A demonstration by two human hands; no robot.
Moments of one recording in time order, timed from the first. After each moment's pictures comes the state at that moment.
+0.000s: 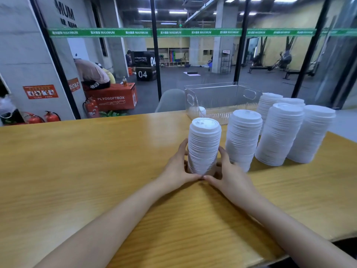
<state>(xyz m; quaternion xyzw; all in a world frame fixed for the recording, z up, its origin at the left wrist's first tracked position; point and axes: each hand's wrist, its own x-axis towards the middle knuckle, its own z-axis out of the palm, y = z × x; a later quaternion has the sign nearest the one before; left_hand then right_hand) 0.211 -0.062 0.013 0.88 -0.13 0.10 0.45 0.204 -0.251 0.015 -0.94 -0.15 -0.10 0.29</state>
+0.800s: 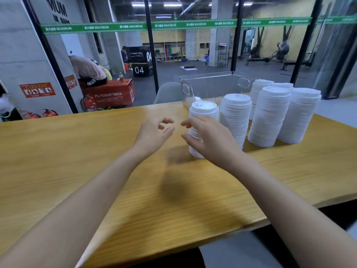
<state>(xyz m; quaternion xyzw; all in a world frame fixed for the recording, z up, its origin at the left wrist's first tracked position) 0.184 -0.032 0.075 0.90 -0.07 0.22 0.38 0.166 -0.225 0.085 -0.89 -0.32 -0.23 0.24</state>
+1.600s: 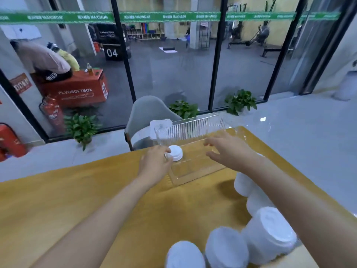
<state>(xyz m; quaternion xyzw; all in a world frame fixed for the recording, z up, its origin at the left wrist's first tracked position) 0.470 -0.072 0.190 0.96 -0.01 0.08 0.25 0.469 -0.303 0.264 -0.98 -0.21 -0.02 0.02</state>
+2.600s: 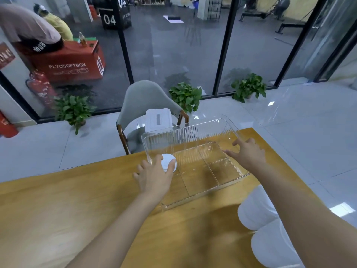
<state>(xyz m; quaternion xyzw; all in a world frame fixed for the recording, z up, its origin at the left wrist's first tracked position) 0.567 -0.109 0.159 0.96 0.19 -0.03 0.18 0.660 -0.377 0.168 -0.99 0.06 0.06 0.10</state>
